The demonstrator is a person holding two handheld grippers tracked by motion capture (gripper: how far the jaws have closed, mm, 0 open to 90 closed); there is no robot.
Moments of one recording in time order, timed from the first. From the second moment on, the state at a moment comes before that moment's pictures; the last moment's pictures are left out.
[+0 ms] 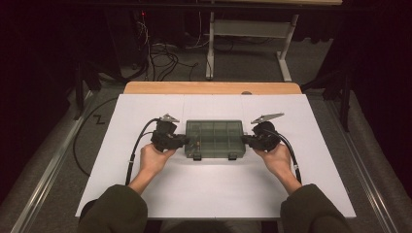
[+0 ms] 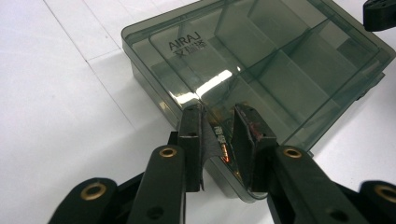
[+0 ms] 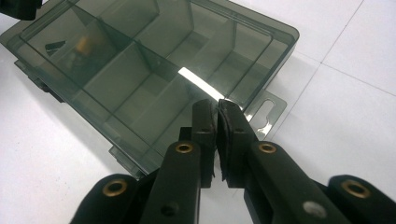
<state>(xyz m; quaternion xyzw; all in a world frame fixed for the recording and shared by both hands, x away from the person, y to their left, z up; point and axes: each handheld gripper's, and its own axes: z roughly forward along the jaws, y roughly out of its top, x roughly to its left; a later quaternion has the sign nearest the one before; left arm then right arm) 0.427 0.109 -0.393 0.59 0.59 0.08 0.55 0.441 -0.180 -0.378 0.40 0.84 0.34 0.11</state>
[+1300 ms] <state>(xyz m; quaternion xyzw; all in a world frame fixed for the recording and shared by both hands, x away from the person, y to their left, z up) 0.399 0.129 -0.356 0.53 0.56 0.13 0.62 0.413 -0.210 -0.353 0.40 0.80 0.42 0.16</state>
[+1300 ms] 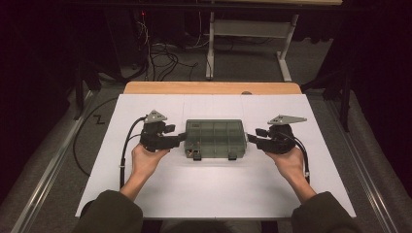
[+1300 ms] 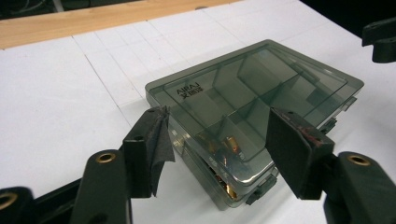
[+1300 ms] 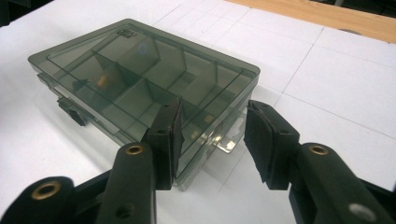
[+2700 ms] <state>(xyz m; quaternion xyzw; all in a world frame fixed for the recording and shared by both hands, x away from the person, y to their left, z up) 0.360 0.153 -0.357 0.50 0.53 0.16 0.66 0.364 -0.238 -0.356 0.38 0.77 0.48 0.18</state>
